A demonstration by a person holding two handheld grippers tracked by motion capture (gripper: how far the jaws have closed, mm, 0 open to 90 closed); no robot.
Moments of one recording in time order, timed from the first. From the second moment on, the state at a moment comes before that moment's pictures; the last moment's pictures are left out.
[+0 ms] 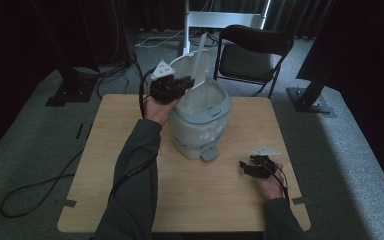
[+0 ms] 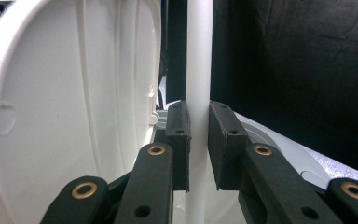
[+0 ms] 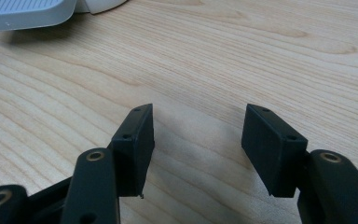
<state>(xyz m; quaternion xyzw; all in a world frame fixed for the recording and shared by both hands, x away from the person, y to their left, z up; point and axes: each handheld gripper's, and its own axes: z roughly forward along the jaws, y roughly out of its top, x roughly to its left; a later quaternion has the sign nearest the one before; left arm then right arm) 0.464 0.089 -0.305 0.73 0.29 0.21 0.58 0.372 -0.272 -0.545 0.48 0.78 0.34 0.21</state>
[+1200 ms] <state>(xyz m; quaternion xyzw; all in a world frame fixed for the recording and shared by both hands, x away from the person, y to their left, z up) 0.435 0.124 -0.312 0.74 0.29 0.24 0.55 0.371 -0.272 -0.546 0.48 0.78 0.35 0.21</state>
